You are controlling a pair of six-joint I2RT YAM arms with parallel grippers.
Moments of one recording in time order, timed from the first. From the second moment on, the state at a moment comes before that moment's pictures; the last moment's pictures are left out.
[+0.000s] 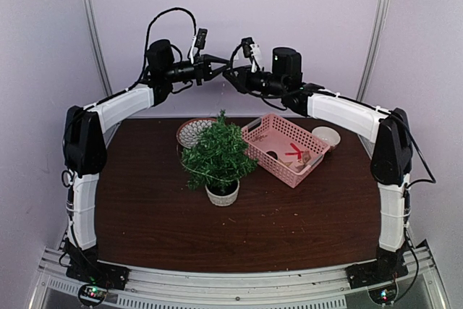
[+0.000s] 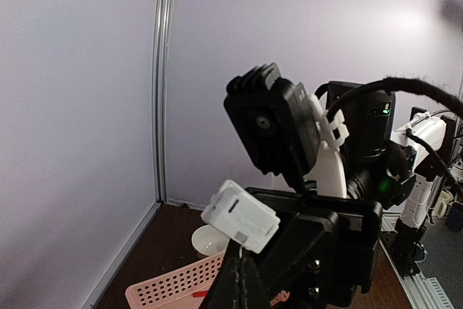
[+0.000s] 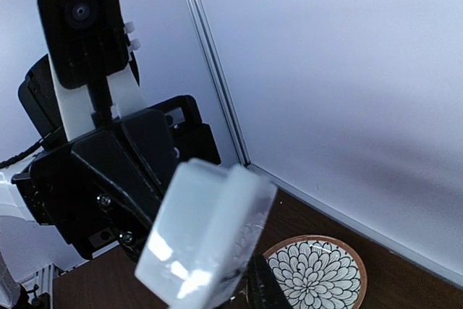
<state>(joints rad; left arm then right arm) -0.45 2.18 2.03 0.40 1.03 -0.28 0.62 2.07 1.92 0.14 -0.37 0.26</state>
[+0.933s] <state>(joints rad) -0.32 1.94 1.65 0.31 0.79 -0.25 0.62 2.02 1.87 0.16 -0.28 0.23</state>
